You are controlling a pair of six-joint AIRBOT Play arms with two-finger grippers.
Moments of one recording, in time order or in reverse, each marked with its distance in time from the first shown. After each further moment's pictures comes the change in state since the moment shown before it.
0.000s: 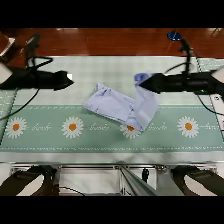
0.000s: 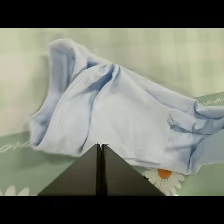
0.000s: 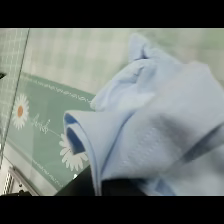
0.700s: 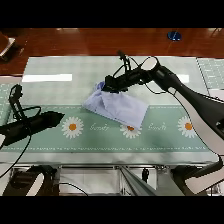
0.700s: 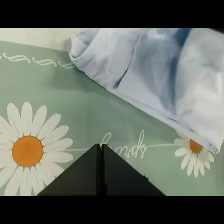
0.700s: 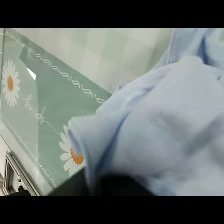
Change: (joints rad) left arm 0.073 0.521 -0.554 0.005 0.090 -0.064; right arm 0.288 -0.613 0.438 0.012 -0.036 0.092
